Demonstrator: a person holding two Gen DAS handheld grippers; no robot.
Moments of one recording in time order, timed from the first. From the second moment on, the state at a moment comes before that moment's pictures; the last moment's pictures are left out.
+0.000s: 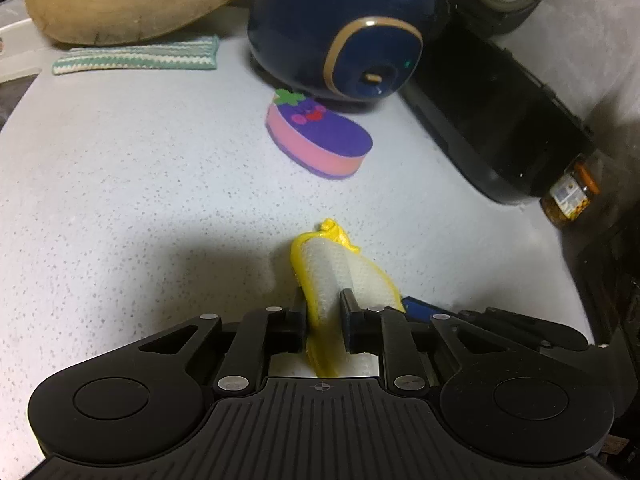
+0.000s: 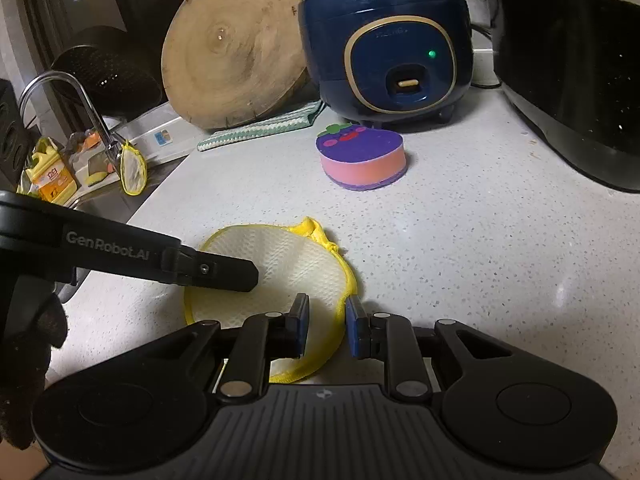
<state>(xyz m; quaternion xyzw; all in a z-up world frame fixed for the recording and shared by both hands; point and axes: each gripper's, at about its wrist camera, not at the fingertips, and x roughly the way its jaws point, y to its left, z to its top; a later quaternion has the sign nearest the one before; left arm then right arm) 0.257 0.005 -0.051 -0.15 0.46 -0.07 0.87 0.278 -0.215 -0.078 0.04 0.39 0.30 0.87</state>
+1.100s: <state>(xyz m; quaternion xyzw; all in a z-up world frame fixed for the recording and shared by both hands) 0.178 0.079 -0.023 -0.16 0.39 0.13 0.90 0.409 -0.116 -0.079 -0.22 0.28 0.30 0.89</state>
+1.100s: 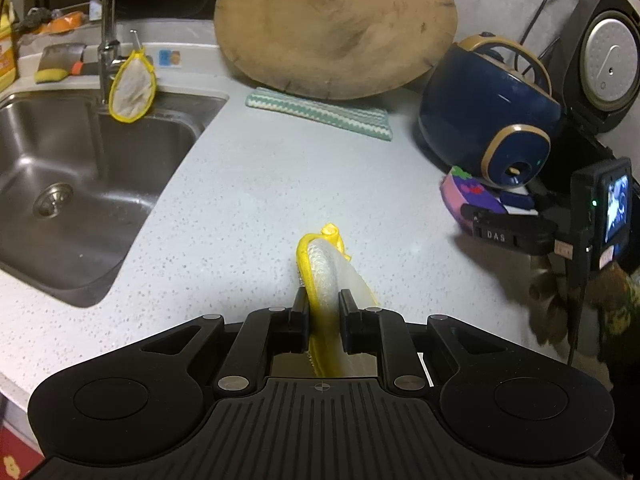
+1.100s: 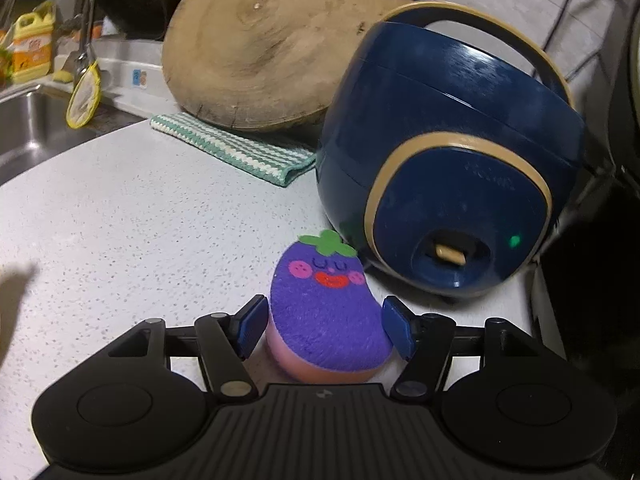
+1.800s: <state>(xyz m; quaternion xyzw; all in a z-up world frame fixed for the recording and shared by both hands) 0.187 0.077 -0.032 -0.17 0.40 0.10 0.90 0.400 -0.145 -0.071 -0.12 0.34 0.33 0.87</state>
